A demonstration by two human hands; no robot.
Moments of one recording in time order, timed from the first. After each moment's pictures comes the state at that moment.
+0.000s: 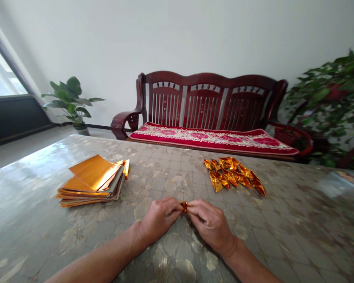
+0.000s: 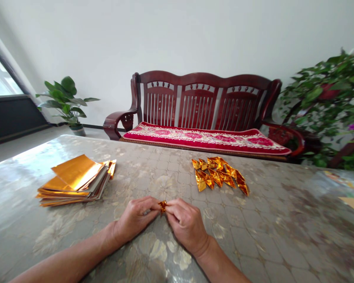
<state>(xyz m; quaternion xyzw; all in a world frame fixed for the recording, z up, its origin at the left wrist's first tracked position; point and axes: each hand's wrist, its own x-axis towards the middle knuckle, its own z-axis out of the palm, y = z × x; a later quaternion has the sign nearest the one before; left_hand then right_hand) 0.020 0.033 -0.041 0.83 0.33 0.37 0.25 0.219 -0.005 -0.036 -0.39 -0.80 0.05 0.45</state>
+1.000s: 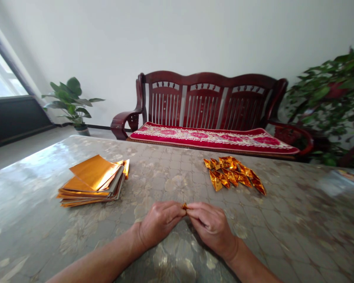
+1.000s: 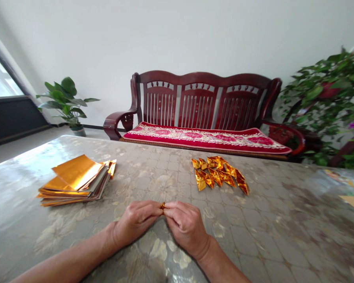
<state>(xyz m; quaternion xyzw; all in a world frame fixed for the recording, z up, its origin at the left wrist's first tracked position) 0.015 0.026 -0.038 0.88 0.25 0.37 0.19 0.218 -0.010 -0.029 -0.35 -0.81 0.00 0.46</state>
